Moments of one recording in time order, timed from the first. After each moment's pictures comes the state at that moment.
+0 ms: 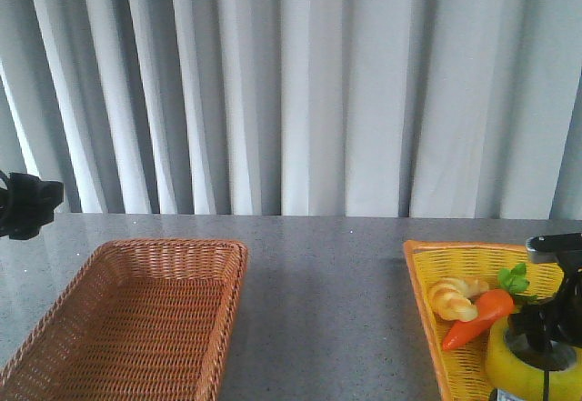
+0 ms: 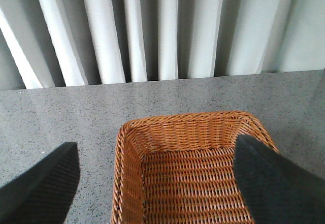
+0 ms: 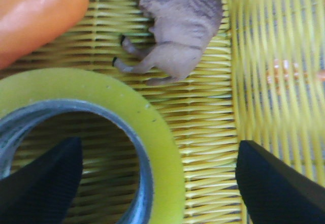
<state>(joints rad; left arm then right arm) -0.04 1.25 -1.14 -0.10 0.31 0.05 -0.06 1.79 -1.32 -0.33 0.76 0.25</state>
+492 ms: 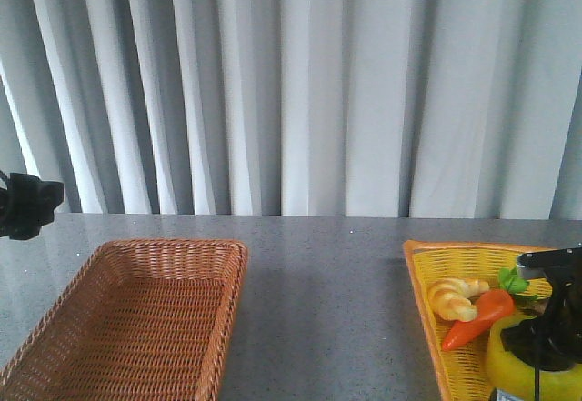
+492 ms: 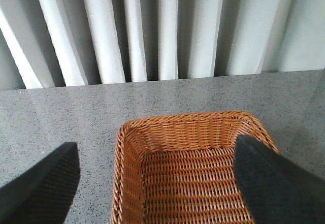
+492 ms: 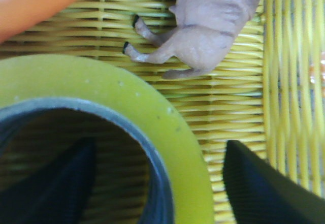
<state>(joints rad) -0.04 1.25 -1.14 -0.10 0.31 0.05 -0.06 1.85 -1.33 -0.32 0.75 0.22</state>
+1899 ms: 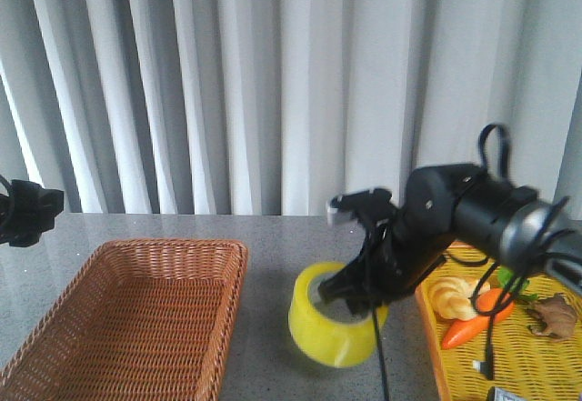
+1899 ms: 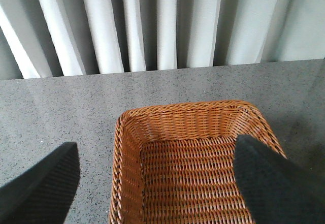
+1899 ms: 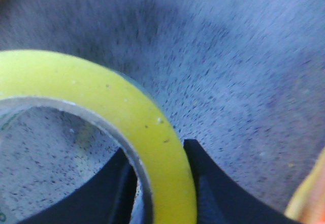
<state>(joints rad) -0.04 1.25 -1.14 -0.10 0.35 0.05 0.34 2.01 -1.81 0.06 0.99 -0.10</state>
